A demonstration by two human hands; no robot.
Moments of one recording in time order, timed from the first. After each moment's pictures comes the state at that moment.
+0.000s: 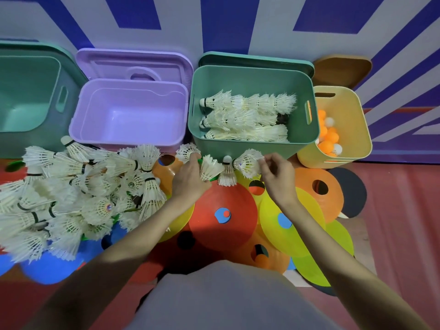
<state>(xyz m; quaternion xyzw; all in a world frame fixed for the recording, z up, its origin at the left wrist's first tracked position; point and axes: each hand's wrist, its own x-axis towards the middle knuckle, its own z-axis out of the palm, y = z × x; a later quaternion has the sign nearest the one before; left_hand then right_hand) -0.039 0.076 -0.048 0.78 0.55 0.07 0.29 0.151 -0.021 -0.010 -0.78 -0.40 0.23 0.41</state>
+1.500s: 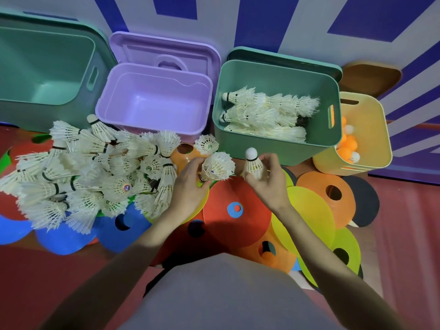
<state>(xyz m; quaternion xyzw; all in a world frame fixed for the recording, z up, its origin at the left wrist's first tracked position) -0.091 0.037 -0.034 0.72 0.52 0.26 0.37 0.105 -0.019 -0.024 -0.74 -0.45 0.28 0.41</state>
